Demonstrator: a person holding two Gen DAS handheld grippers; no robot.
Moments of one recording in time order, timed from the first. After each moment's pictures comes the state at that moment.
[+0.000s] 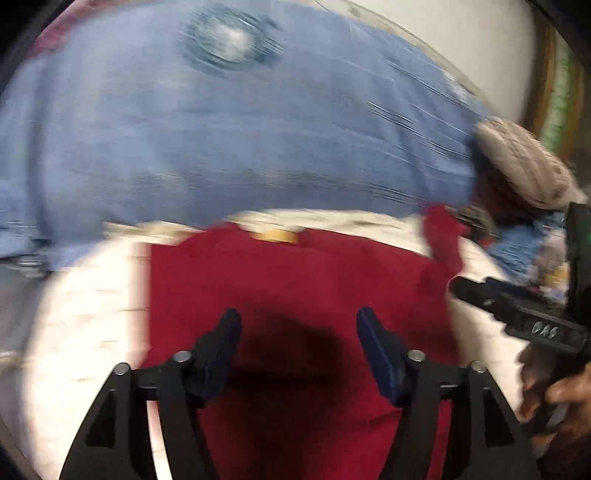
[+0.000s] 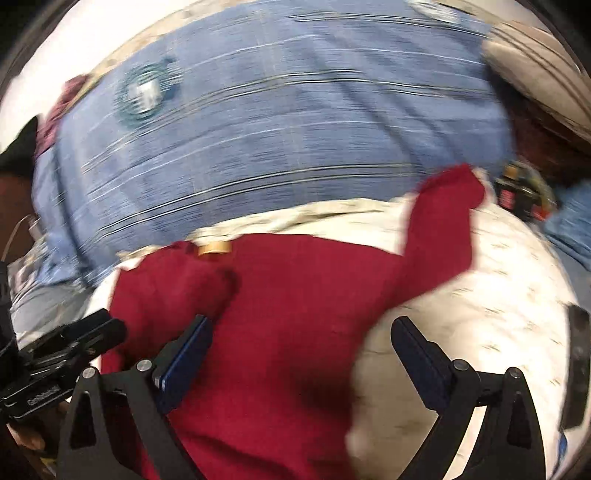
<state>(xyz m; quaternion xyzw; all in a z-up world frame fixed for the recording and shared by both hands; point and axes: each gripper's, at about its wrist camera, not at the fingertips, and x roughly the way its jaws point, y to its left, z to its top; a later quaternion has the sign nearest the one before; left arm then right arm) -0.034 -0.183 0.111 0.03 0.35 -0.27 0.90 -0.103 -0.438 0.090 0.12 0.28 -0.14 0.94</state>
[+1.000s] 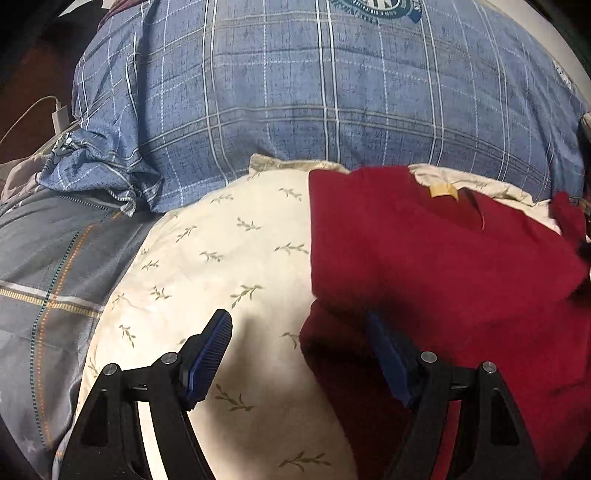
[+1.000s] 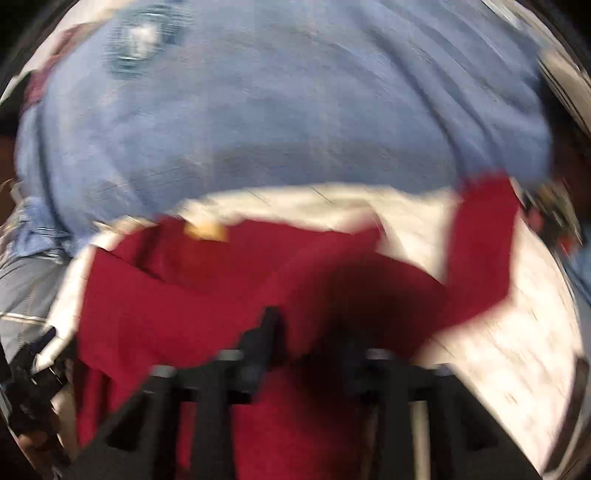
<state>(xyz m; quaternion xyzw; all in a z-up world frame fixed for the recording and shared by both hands) 0.010 -0.130 0.037 0.06 0.40 -0.11 0.91 -0.075 -0.474 0.065 0.13 0.38 -0.18 0.90</state>
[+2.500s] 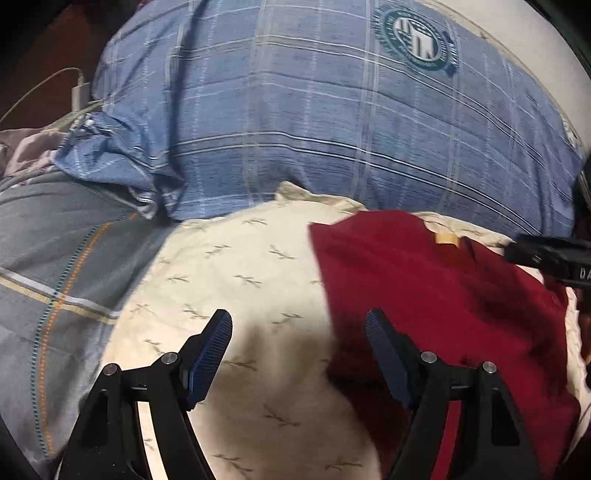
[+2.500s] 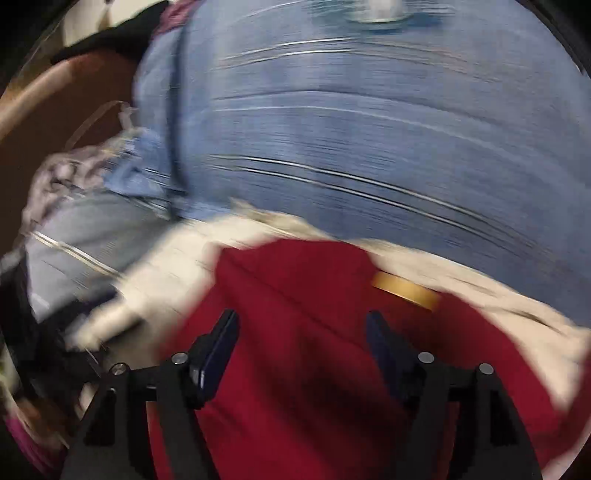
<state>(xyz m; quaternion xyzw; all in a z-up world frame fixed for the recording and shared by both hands) 0.015 -0.080 0.058 -0.02 0.38 -0.13 0.92 0.034 -0.363 0.081 -0.04 0.37 0.01 0.93</state>
